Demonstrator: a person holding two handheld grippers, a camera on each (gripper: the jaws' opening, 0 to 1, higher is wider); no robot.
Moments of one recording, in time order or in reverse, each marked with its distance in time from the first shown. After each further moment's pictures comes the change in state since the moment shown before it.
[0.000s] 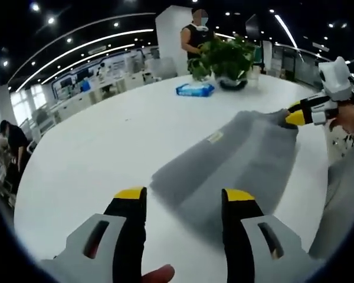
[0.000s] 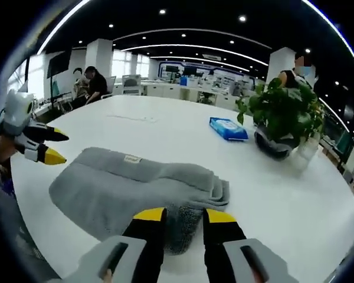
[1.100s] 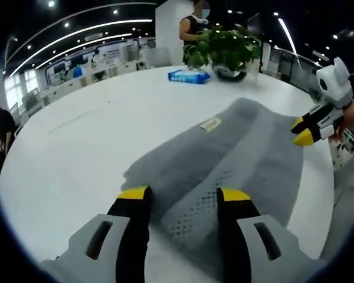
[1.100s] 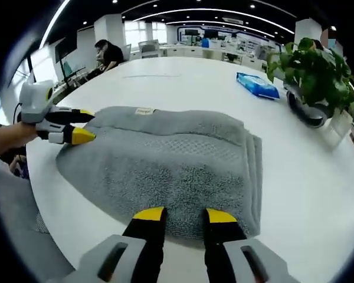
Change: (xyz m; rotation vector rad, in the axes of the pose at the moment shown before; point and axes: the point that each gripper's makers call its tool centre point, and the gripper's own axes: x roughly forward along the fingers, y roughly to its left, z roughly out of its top) left arm 0.043 -0.016 -0.033 -0.091 0.052 -0.063; right arm 0.025 0.025 -0.061 -0.009 0.312 0.250
